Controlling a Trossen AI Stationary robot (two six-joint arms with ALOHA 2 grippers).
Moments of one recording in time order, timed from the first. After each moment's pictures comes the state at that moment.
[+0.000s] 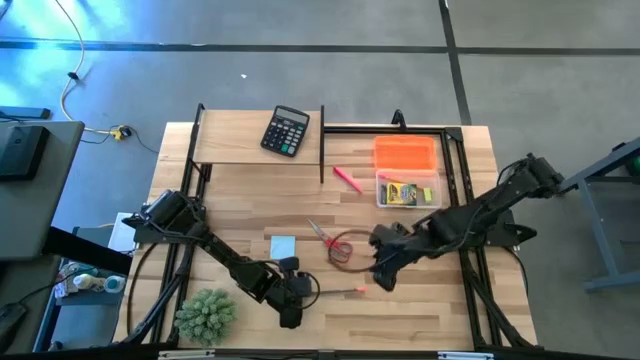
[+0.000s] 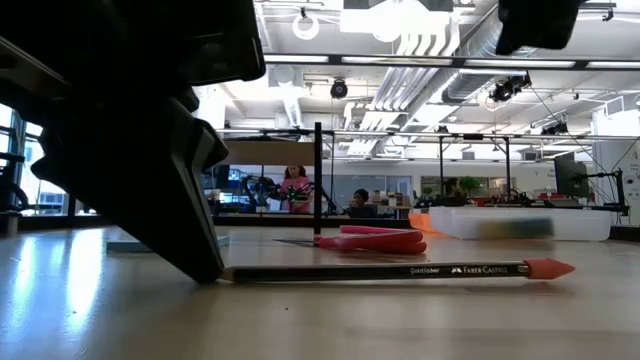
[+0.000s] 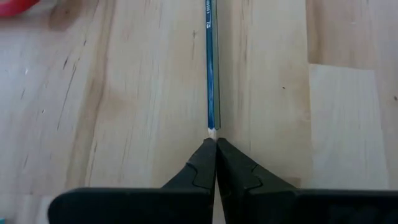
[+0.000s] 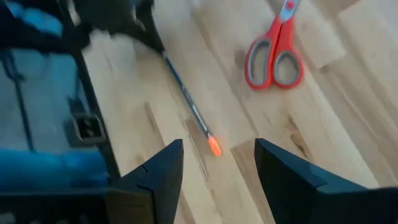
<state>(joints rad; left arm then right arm) -0.46 1.99 1.11 -0.21 -0.32 -0.60 0.48 1.43 1.16 -0.73 0.13 0.93</state>
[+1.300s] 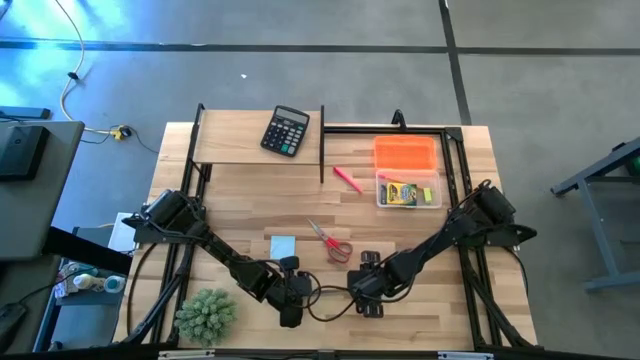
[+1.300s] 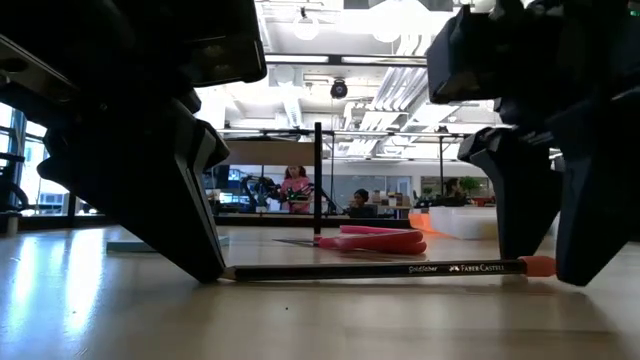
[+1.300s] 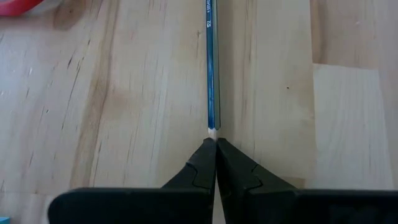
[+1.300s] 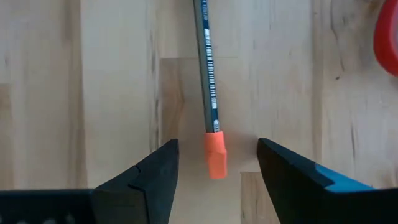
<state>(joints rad) -0.46 1.99 1.11 -0.21 -0.32 -0.60 0.54 1.92 1.16 -0.49 0.10 0.53</state>
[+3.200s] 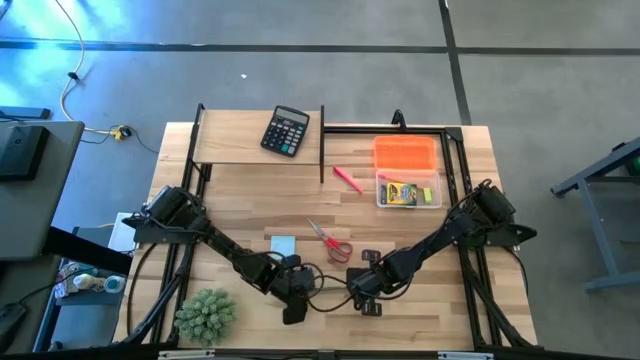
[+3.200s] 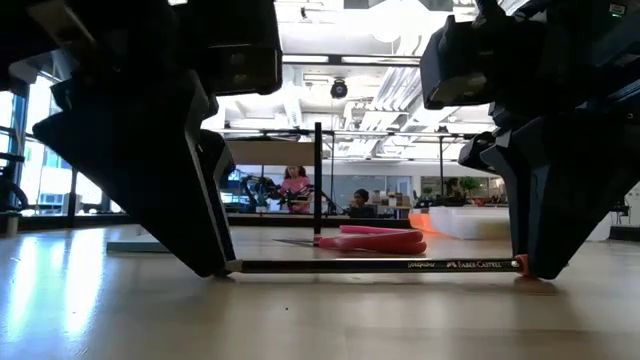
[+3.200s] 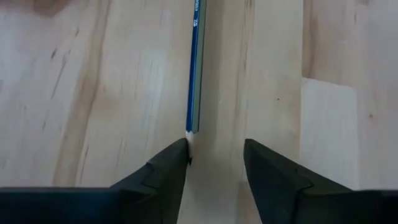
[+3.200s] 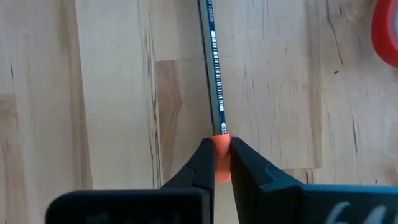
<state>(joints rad) -0.41 1.96 1.11 -0.17 -0.17 -0.65 0.54 1.92 1.16 -0.51 0.04 0.59</state>
